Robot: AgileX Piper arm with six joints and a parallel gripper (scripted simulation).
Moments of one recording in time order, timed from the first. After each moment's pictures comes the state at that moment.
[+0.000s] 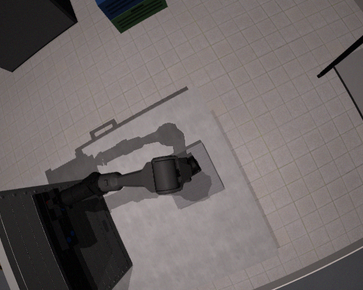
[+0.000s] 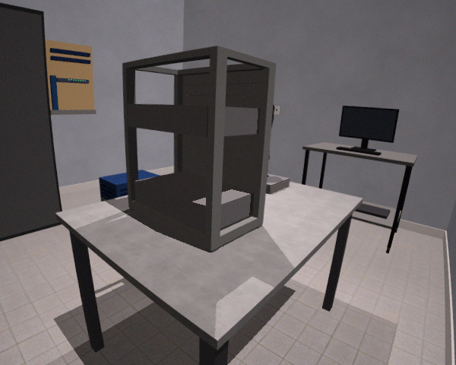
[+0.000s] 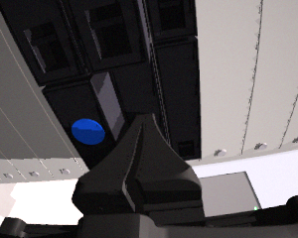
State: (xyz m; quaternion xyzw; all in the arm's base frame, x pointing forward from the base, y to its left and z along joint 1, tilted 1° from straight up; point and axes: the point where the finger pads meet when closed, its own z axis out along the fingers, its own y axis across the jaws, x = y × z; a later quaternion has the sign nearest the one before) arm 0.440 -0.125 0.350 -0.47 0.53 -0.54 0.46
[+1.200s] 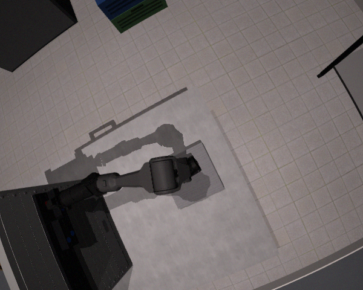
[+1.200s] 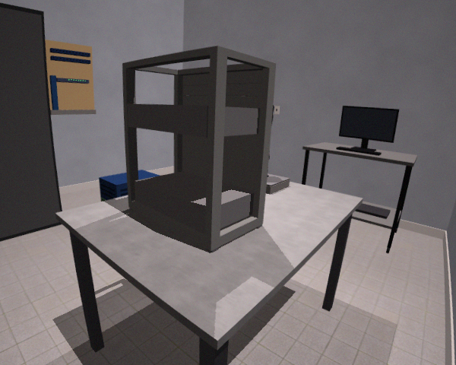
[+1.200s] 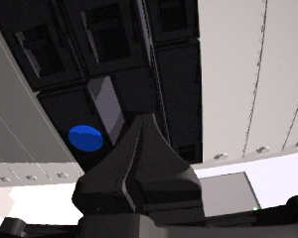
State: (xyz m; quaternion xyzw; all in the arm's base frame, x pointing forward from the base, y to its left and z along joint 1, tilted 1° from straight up) arm 0.446 -0.125 0.350 -0.47 0.53 -0.54 0.46
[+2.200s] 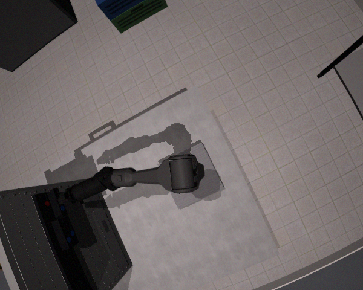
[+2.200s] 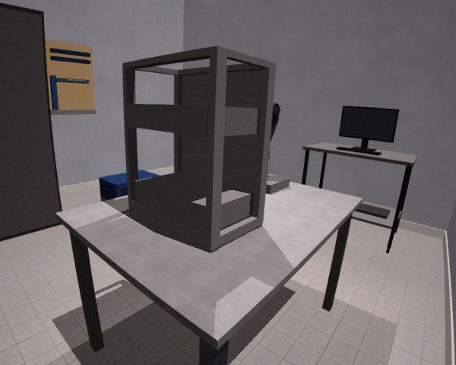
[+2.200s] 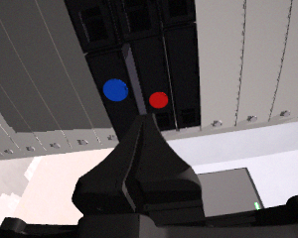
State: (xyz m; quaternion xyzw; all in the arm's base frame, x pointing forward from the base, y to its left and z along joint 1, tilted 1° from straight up) arm 0.394 -0.119 0.342 -0.47 0.53 -0.53 0.46
